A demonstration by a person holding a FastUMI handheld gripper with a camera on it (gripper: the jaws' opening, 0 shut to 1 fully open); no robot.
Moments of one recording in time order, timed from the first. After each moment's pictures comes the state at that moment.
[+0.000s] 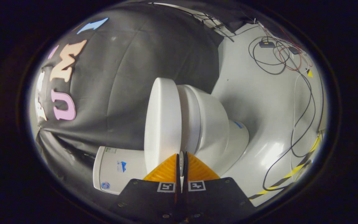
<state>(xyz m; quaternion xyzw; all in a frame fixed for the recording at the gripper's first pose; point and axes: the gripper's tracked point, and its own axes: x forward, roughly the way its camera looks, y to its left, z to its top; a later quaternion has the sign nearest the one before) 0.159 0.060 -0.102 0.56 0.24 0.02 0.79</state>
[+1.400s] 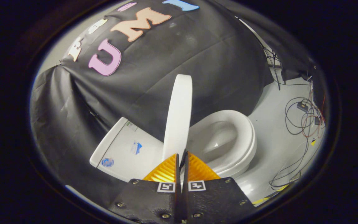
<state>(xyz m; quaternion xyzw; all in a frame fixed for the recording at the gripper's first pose) 0.125 0.131 0.052 0.34 0.17 0.10 0.92</state>
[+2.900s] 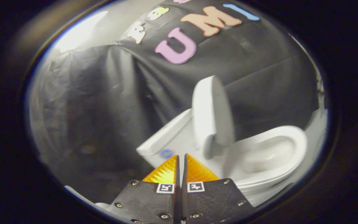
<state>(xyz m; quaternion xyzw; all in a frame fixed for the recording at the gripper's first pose) 0.060 0.319 0.143 0.26 0.11 0.38 0.88</state>
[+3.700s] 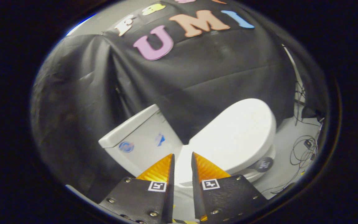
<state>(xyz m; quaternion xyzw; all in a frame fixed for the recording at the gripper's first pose) 0.102 0.192 0.103 0.21 0.09 0.12 0.97</state>
